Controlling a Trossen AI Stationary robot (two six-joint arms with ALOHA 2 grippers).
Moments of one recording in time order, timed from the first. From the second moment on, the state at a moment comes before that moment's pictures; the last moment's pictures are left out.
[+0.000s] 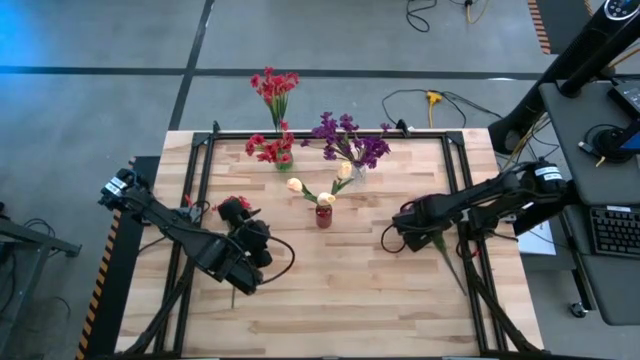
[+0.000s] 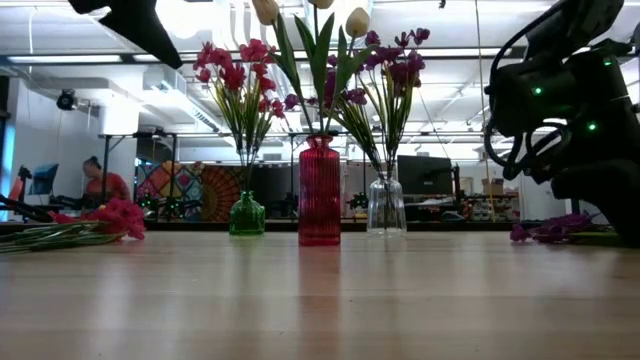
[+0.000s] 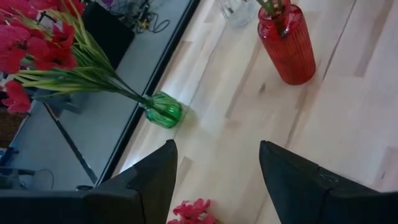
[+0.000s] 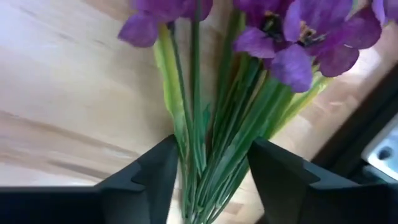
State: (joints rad) left arm -0.58 1.52 1.28 -1.39 -0.93 -0.93; right arm 0.06 1.43 0.62 -1.01 0.00 1.08
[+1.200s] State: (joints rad) left arm -0.59 1.52 1.28 -1.36 -0.93 -0.99; right arm 0.27 1.04 0.70 -0.79 0.26 1.03
